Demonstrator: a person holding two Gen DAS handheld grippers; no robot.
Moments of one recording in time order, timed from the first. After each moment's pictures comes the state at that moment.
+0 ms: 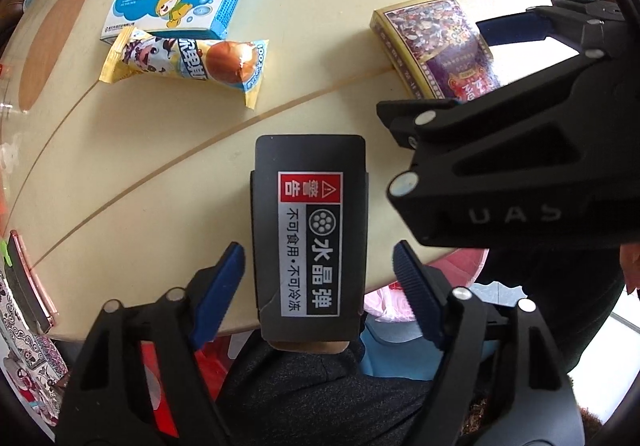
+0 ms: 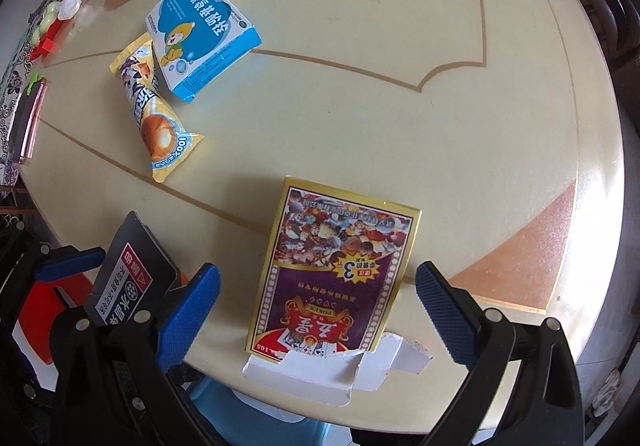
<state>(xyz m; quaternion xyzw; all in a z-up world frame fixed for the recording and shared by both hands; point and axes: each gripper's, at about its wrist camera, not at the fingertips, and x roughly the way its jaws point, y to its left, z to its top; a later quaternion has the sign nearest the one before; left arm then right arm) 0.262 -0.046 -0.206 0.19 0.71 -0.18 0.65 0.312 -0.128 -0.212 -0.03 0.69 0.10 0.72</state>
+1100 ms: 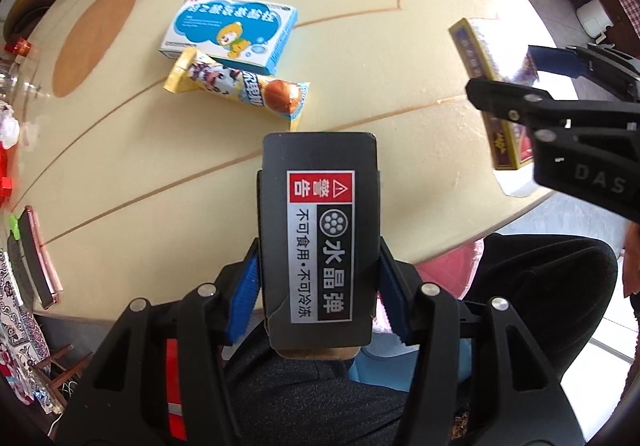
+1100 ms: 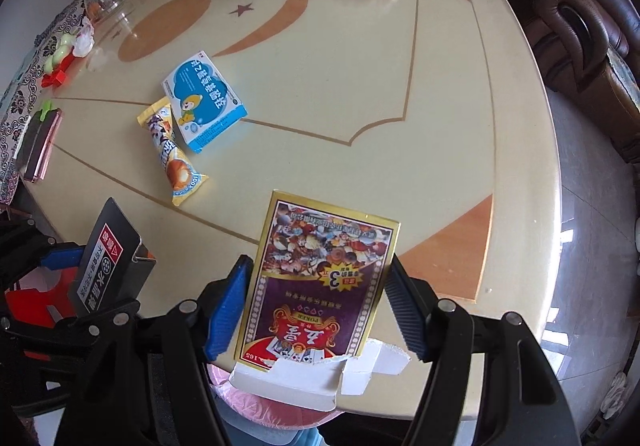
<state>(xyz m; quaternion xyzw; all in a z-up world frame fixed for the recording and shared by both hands) 0.273 -0.026 -0.150 0.16 0.68 -0.15 0.70 0.286 -0.148 -0.141 -0.02 0.61 0.08 0.79</state>
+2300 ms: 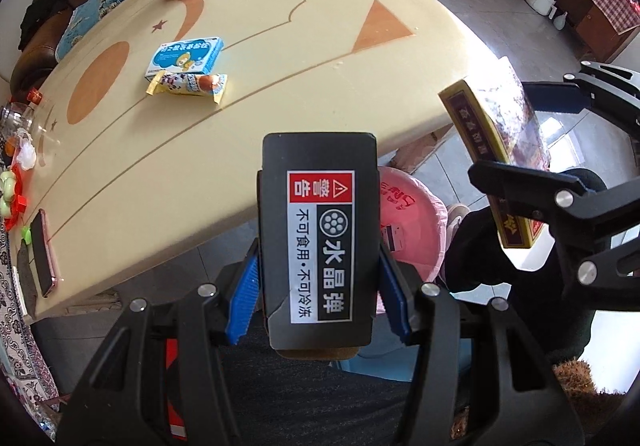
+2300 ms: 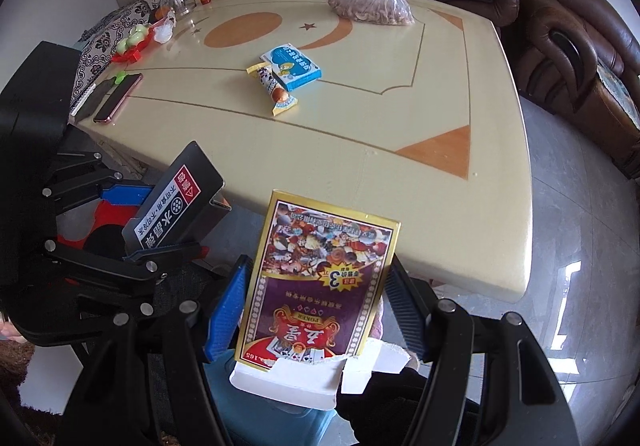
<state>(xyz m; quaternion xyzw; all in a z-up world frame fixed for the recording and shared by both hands) 0.121 -0.047 -0.112 0.20 0.59 -0.22 0.75 0.091 -0.165 -0.082 -0.02 0.54 0.13 0.83</state>
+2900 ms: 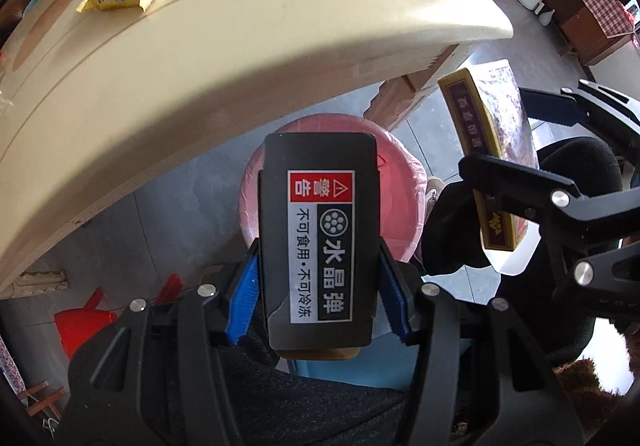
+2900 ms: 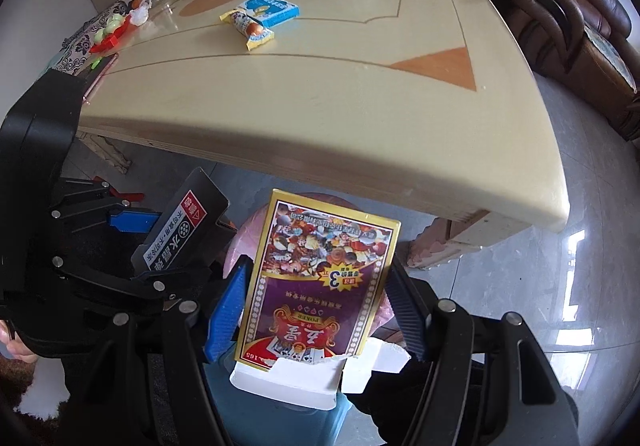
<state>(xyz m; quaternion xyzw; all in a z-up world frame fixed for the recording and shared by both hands) 0.093 -0.045 -0.210 0.15 0.63 -0.25 0.72 0.055 -0.169 -0.173 0.01 0.56 0.10 0.82</state>
